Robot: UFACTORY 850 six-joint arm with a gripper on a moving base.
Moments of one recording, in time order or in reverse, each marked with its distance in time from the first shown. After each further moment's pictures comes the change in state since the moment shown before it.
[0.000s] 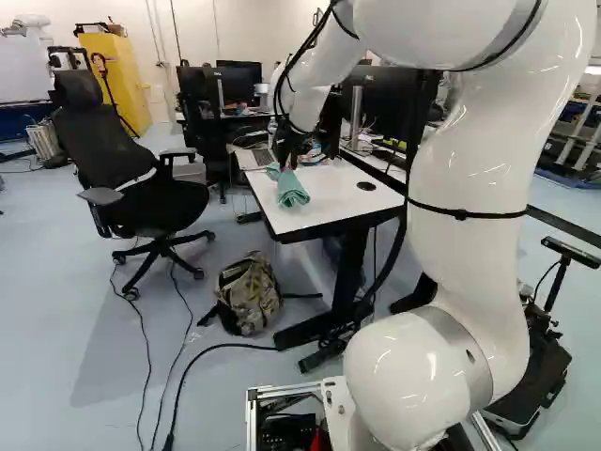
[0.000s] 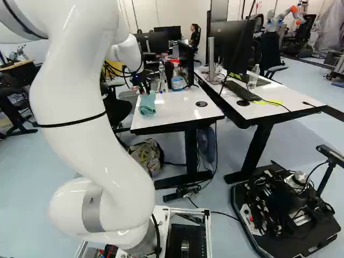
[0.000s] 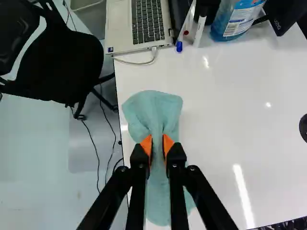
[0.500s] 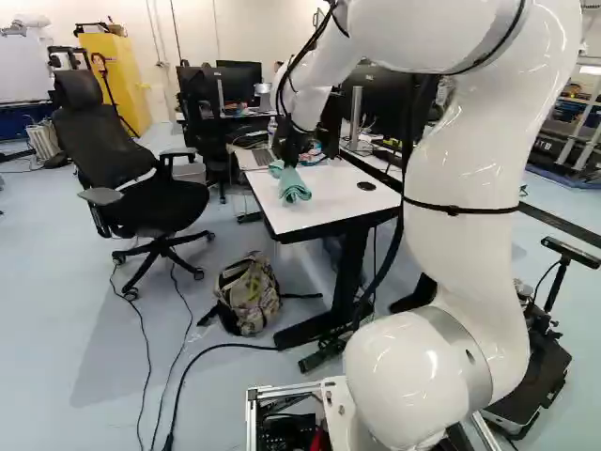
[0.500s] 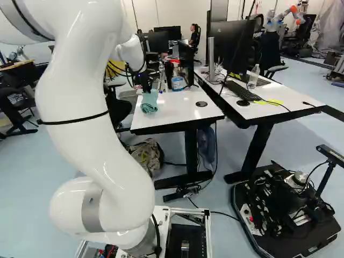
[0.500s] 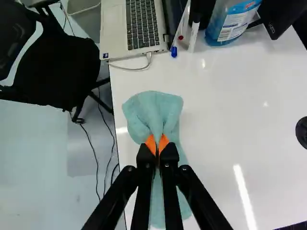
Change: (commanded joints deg) arm -0.5 -0.8 -1.0 0.0 0.0 0.0
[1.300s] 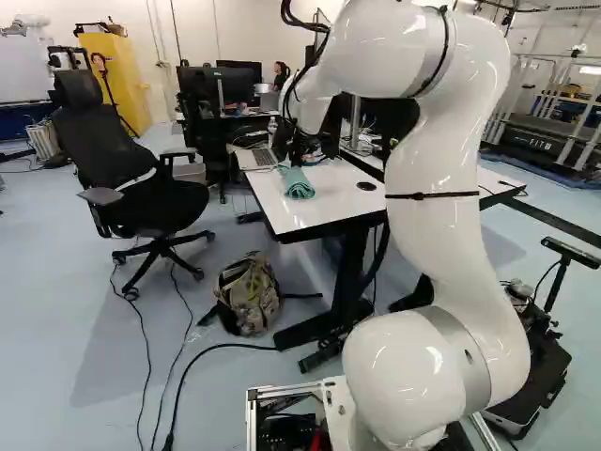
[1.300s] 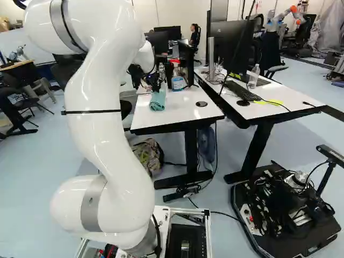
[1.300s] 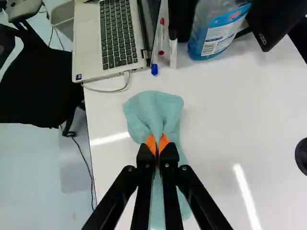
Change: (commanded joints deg) arm -3.8 -11.0 -11.5 0.0 0.0 0.0
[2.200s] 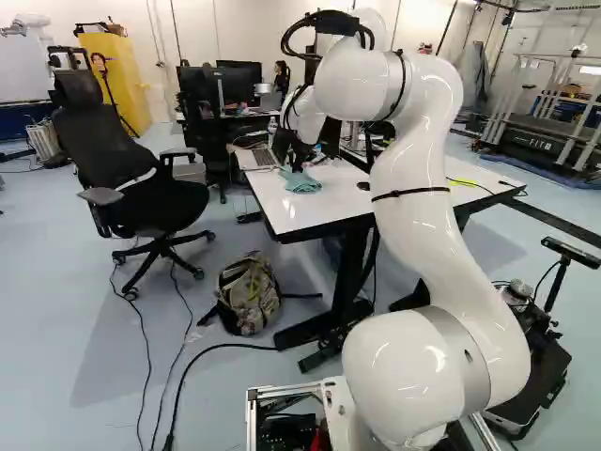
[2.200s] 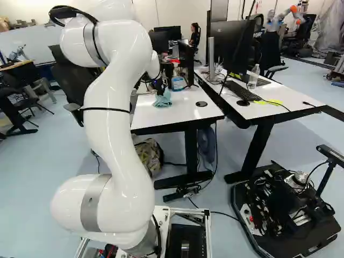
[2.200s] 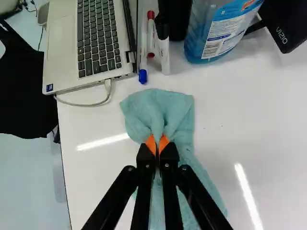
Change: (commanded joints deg) arm -1.6 -12.6 -11.3 0.0 0.0 0.0
